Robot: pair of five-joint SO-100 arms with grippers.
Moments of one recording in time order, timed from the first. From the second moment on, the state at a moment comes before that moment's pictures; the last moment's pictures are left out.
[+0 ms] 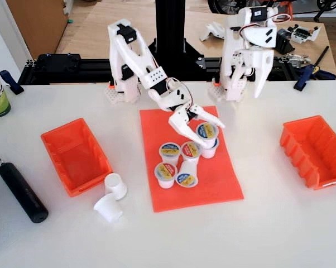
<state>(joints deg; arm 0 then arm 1) -39.2 90.4 131.5 -23.6 -79.4 -6.2 133.8 99.1 92.8 151.4</state>
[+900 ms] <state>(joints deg) -39.9 88.1 131.5 -27.7 -79.4 -4.9 133.8 102.6 88.9 150.4</state>
